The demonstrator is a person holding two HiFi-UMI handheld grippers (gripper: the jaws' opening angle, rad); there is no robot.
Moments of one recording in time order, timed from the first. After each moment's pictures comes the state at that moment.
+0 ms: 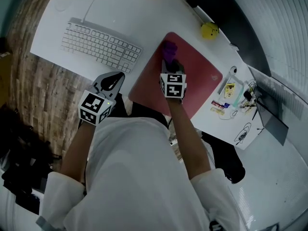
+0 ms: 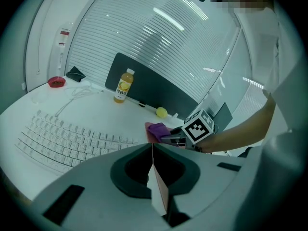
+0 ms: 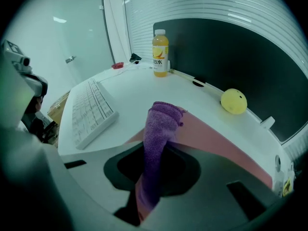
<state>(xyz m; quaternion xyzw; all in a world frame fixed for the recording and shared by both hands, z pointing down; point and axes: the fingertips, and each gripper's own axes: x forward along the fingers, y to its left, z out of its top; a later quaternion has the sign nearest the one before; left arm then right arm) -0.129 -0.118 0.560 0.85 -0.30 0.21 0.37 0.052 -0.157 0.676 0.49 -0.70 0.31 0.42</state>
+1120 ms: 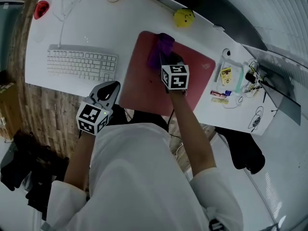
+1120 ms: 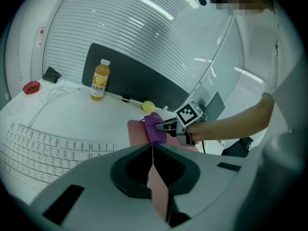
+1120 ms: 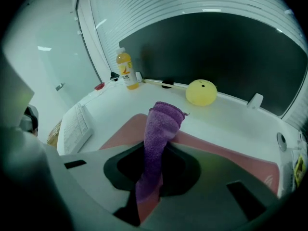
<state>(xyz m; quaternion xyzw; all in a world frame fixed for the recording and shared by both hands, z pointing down) -0.059 -0.113 0.556 0.87 -0.24 0.26 0.35 0.136 -0.181 0.672 0.54 -0.69 0.37 0.31</state>
